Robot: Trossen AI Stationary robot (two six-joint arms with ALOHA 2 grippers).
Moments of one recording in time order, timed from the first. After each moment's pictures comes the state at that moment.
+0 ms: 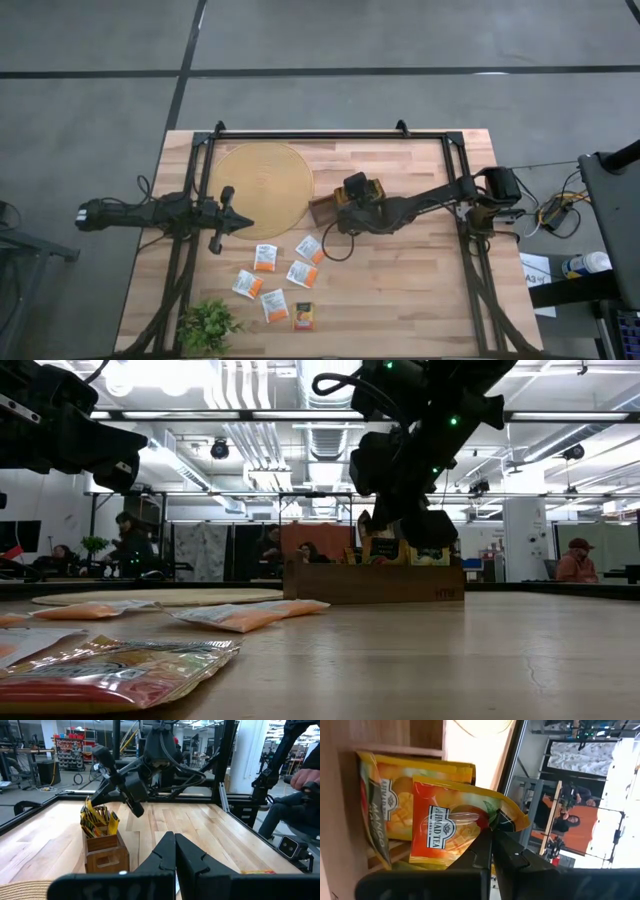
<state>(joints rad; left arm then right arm) -0.05 0.08 0.01 0.02 0.06 -0.06 0.09 1.79 1.08 -0.35 0.94 -0.61</state>
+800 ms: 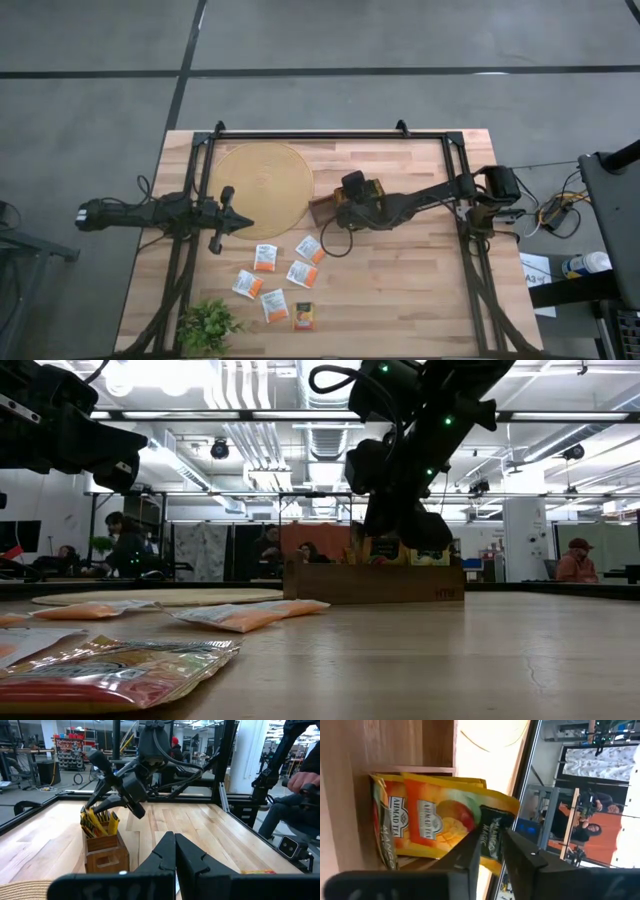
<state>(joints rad) -0.05 0.08 0.01 0.02 0.06 -0.06 0.05 1.79 1.07 -0.31 0.83 -0.61</state>
